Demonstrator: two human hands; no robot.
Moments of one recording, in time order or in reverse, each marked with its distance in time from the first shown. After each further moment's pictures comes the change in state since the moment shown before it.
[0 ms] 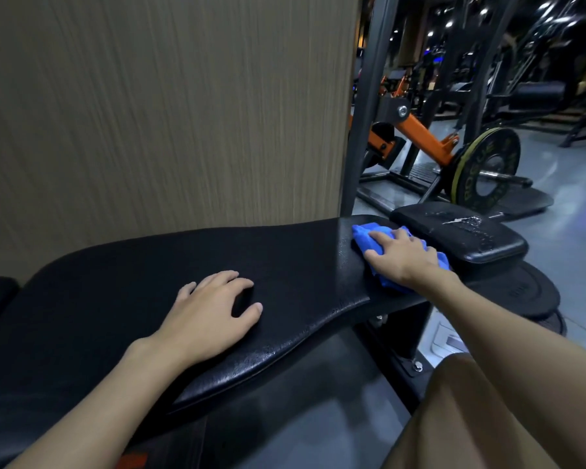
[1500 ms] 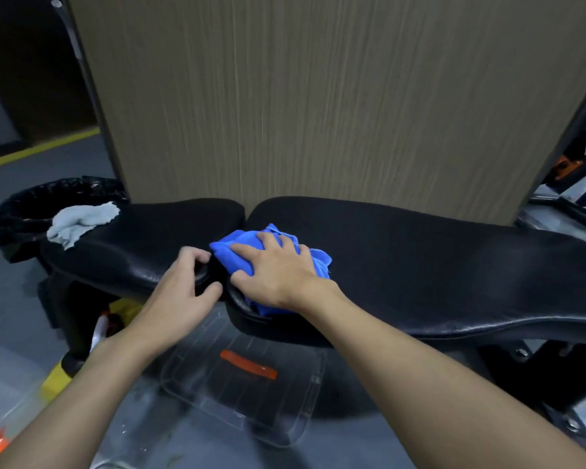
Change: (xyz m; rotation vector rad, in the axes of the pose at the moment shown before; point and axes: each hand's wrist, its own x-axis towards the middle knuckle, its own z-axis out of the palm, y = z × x) left_hand -0.209 -0.203 -0.057 -0.341 0.411 -0.474; right_hand -0.218 -0.388 0.070 0.075 -0.194 -0.940
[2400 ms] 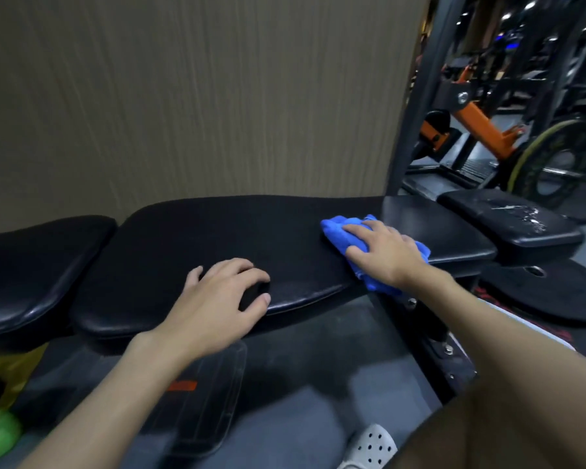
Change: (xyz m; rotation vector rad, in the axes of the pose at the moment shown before) left_hand -0.021 0.173 0.126 0.308 -0.339 0.453; right_hand -0.179 0.283 -0.071 -0.023 0.236 0.545
